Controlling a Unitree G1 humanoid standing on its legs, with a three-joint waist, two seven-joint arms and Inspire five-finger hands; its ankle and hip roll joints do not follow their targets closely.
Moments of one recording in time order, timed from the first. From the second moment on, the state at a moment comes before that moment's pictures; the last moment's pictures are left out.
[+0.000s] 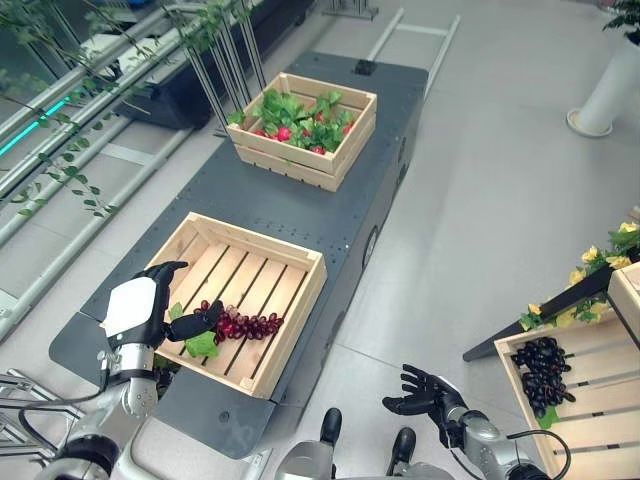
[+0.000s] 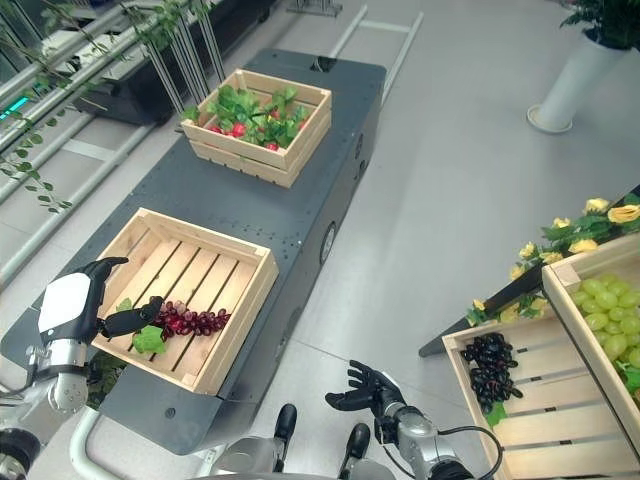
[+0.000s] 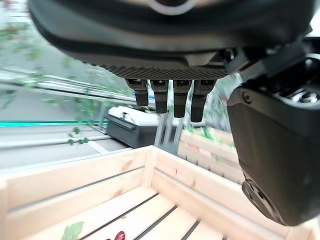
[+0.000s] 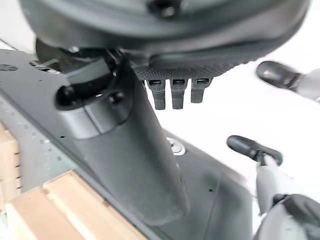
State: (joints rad) left arm -0.19 0.81 -0.28 0.86 0.46 -0.38 0.68; right arm -0.09 -0.35 0.47 0.84 0.57 -0.04 0.12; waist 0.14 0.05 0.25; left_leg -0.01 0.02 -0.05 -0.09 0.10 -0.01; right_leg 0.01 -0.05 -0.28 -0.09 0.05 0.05
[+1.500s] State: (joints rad) left arm -0.76 0.91 -0.66 1.06 0.59 -0.22 0.67; right arm -0.42 -0.42 0.48 0.81 0.57 -0.04 0.13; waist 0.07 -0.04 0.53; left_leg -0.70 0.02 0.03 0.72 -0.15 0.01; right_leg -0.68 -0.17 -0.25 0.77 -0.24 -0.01
